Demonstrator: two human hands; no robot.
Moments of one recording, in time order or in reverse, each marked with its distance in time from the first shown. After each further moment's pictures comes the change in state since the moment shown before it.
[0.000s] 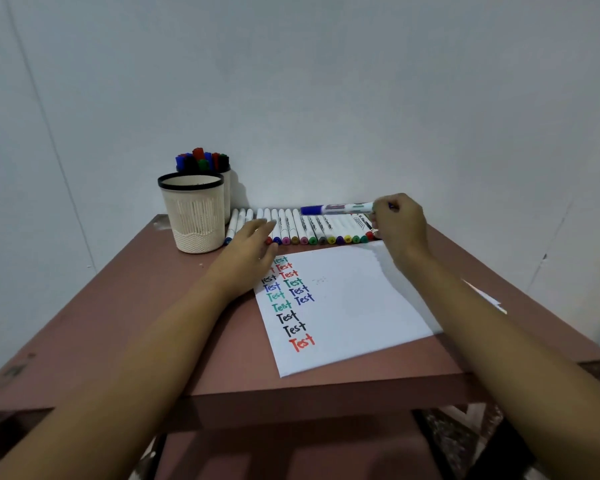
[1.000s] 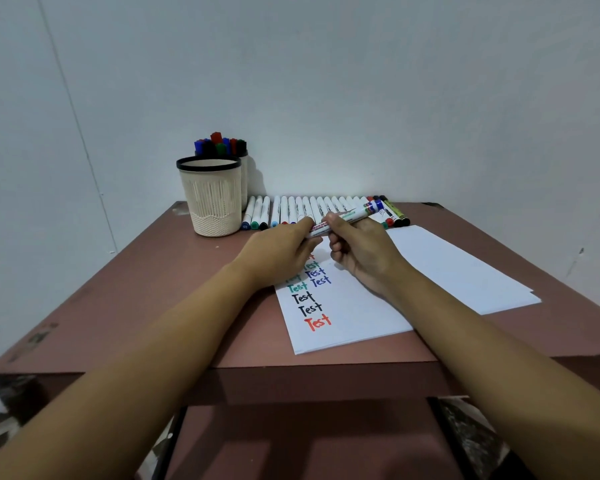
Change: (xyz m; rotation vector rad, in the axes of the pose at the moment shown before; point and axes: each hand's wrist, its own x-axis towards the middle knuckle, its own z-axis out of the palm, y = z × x) left_hand -0.012 0.027 0.002 0.216 -0.059 0.171; right_hand -0.061 0.008 0.038 0.455 -0.555 0.251
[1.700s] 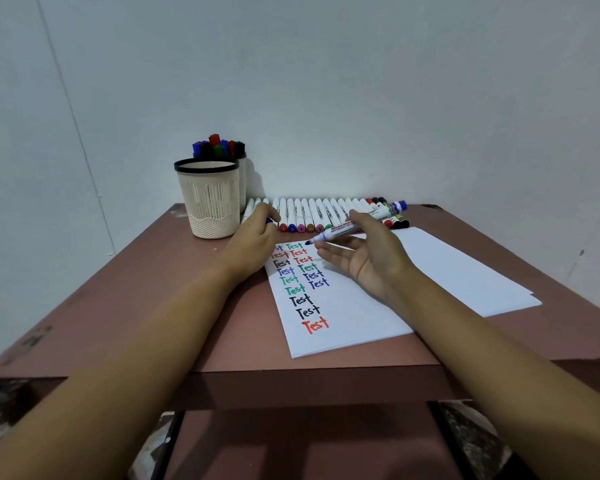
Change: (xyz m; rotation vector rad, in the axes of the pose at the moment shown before) left_hand 0.003 -0.024 -0.002 -0.528 0.115 -0.369; right_hand -0.011 -0.010 0.001 0.383 0.087 0.157
